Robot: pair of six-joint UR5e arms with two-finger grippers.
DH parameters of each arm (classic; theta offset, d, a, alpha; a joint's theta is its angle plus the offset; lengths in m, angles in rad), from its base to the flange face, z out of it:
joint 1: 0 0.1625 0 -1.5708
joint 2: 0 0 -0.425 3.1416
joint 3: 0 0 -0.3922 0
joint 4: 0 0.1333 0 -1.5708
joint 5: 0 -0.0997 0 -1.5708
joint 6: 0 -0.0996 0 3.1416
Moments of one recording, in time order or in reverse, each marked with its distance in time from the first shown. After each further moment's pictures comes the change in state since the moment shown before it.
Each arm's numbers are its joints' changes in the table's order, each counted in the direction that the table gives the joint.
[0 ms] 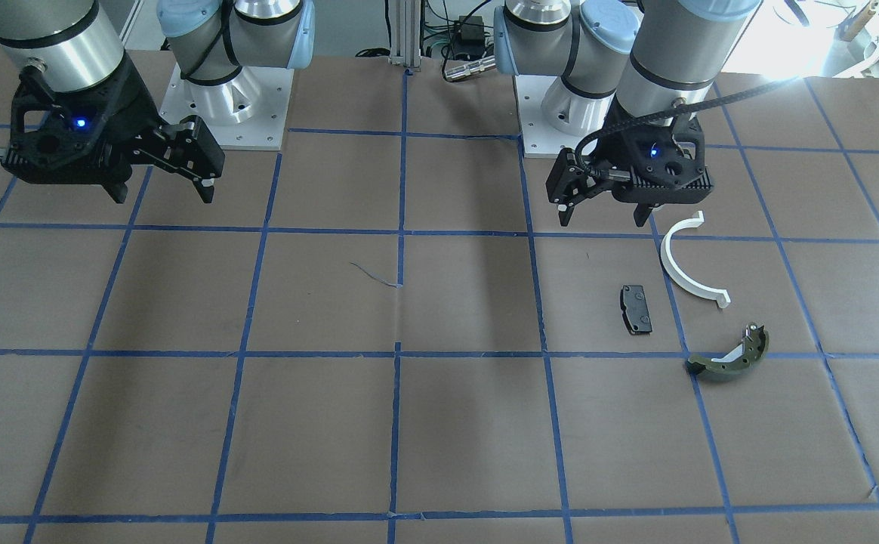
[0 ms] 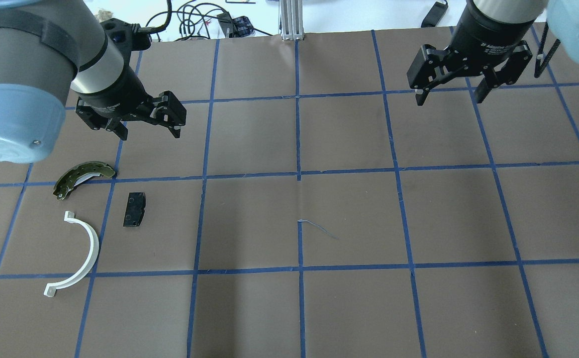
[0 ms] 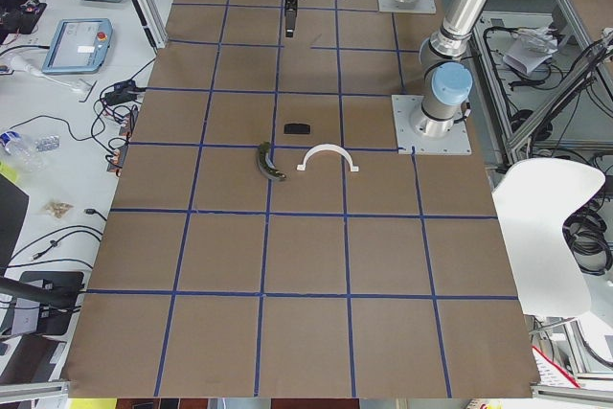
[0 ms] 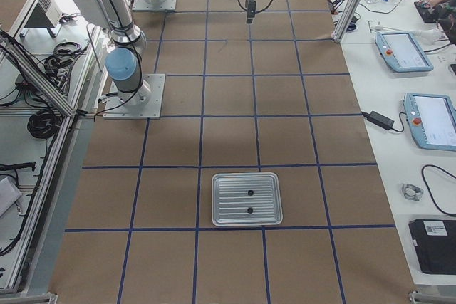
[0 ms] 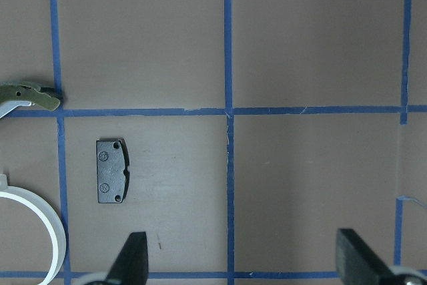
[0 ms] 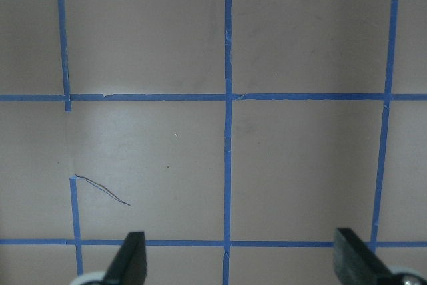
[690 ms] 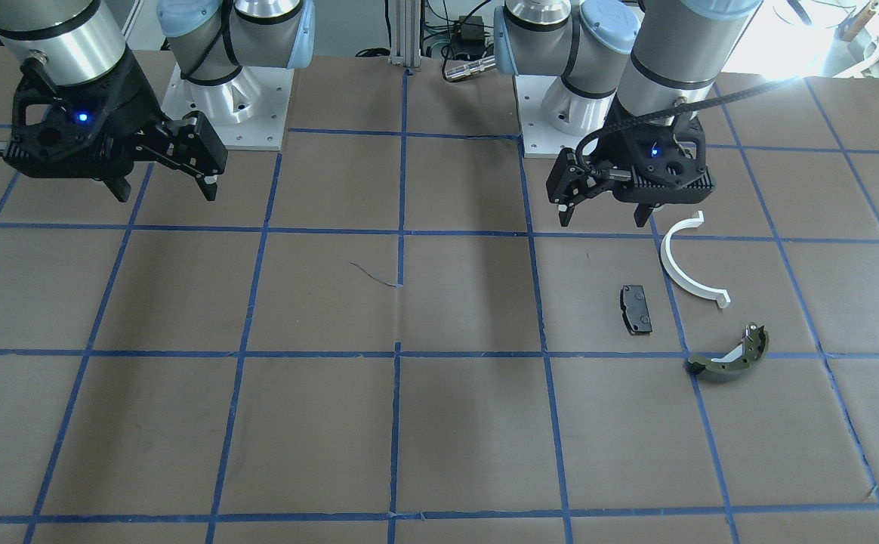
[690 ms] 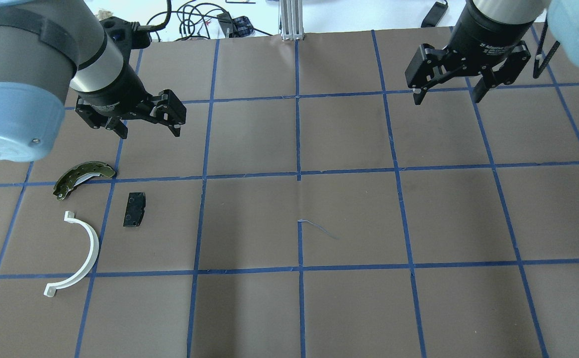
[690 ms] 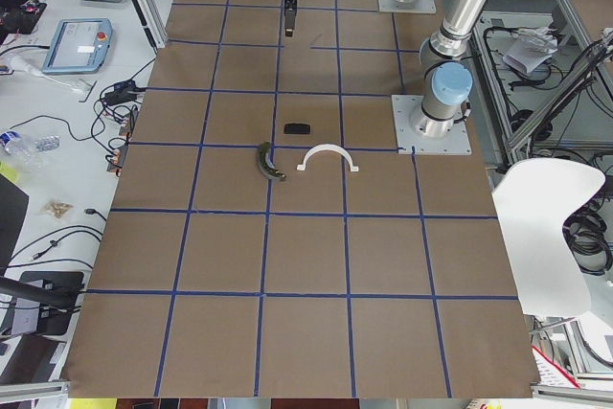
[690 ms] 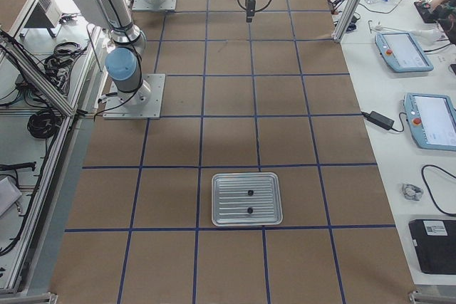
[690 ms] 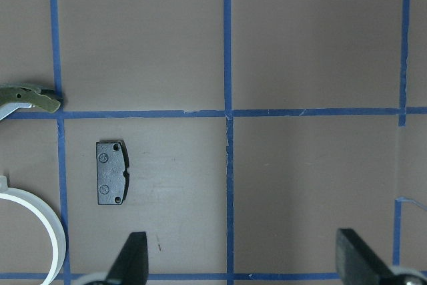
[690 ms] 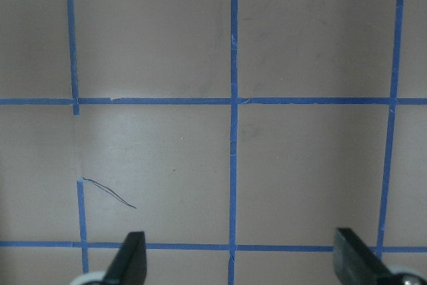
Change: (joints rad) left arm 0.000 0.002 0.004 0.000 0.001 0.000; right arm 0.001 0.013 0.011 -0.019 -0.014 0.001
